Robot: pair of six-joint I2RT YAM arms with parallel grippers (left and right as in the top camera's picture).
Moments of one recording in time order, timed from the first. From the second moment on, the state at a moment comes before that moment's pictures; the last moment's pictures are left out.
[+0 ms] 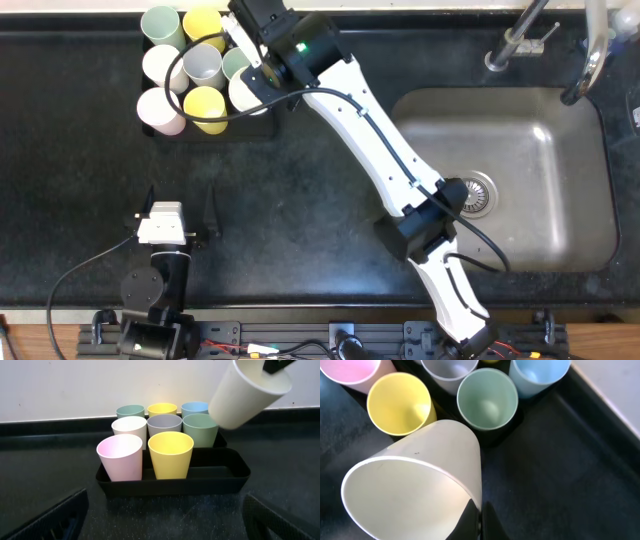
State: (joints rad) left arm -0.15 0.01 0.01 -0.07 -0.14 0.03; right arm 0.68 2.35 2.64 -1.37 0.00 -0.12
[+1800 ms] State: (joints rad) left arm -0.15 0.01 0.01 -0.07 -0.14 0.03; right arm 0.68 2.55 2.64 -1.34 -0.02 -0.11
